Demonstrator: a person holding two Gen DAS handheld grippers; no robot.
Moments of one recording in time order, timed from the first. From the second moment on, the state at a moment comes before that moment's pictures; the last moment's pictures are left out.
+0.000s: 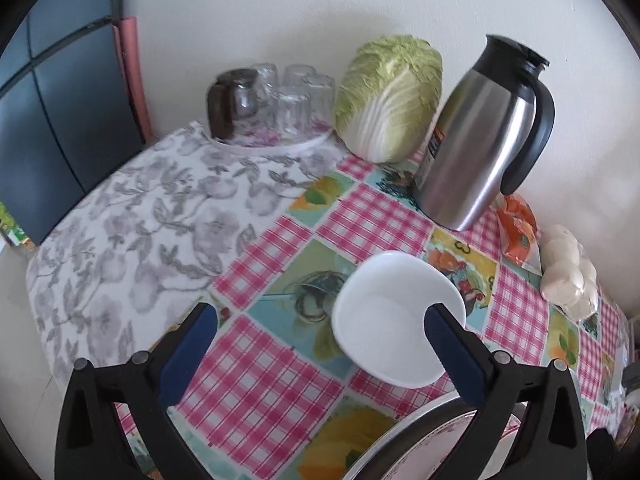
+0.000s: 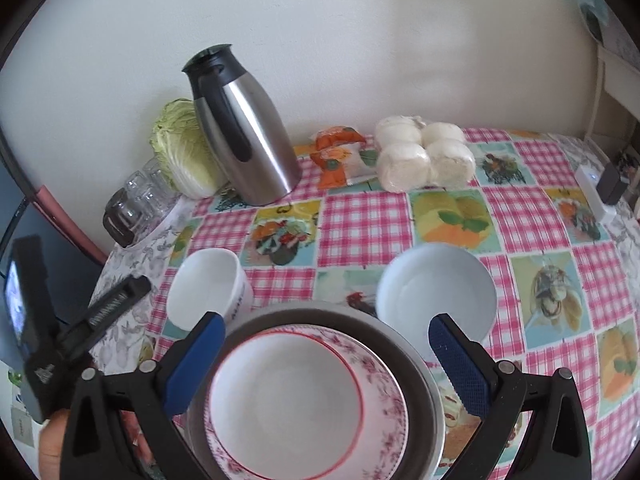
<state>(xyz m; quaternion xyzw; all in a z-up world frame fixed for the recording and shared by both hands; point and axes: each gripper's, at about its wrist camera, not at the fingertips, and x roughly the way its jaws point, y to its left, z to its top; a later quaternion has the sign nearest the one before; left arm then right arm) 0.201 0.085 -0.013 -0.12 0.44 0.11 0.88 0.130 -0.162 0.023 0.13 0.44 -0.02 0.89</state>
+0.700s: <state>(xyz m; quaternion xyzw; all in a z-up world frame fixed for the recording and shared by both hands) 0.226 0.137 -0.047 -0.23 0.48 0.08 0.84 0.212 -0.090 0.026 0.05 0.51 -0.01 0.86</state>
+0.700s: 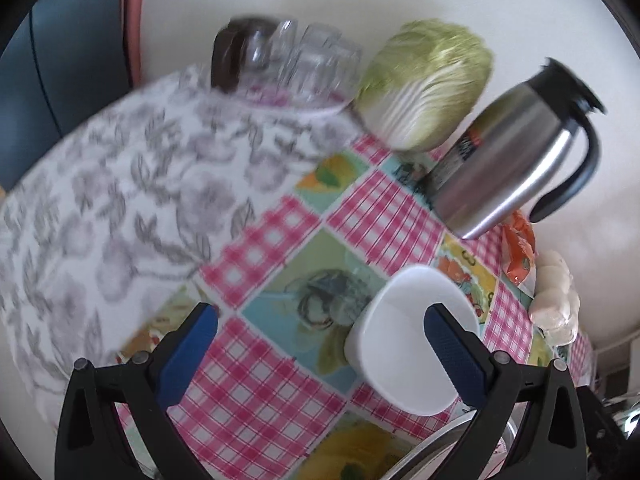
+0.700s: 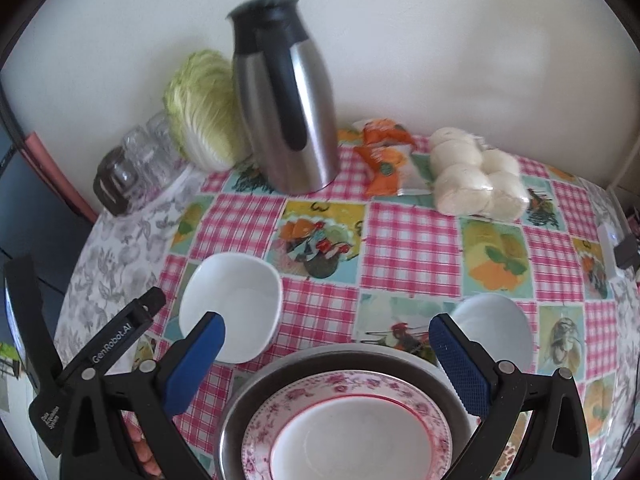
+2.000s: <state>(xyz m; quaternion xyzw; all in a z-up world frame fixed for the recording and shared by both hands) 0.263 0.127 -0.123 -0.28 0.55 0.00 0.79 0.276 -0.026 -0.069 0.03 0.58 0.00 0.81</state>
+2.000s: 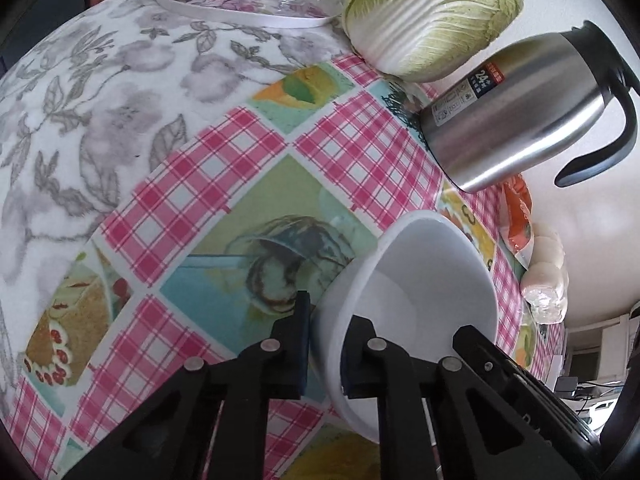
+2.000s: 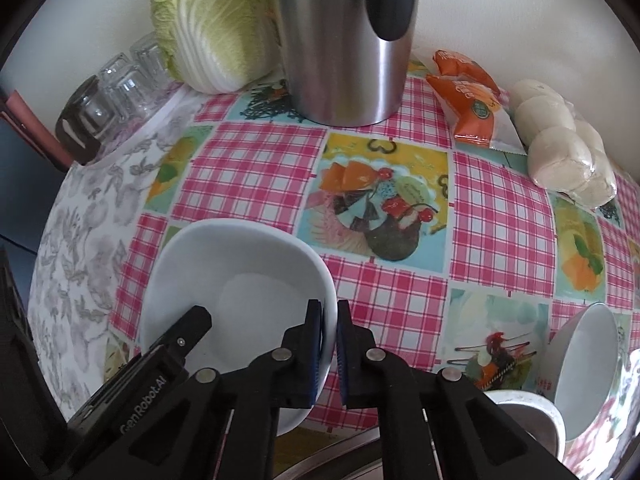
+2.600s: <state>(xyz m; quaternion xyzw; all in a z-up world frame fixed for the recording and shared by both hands) 0.223 0.125 -0.035 -0.23 0.48 0.00 0.84 0.236 -0.034 0.009 0.08 0.52 0.04 0.85</state>
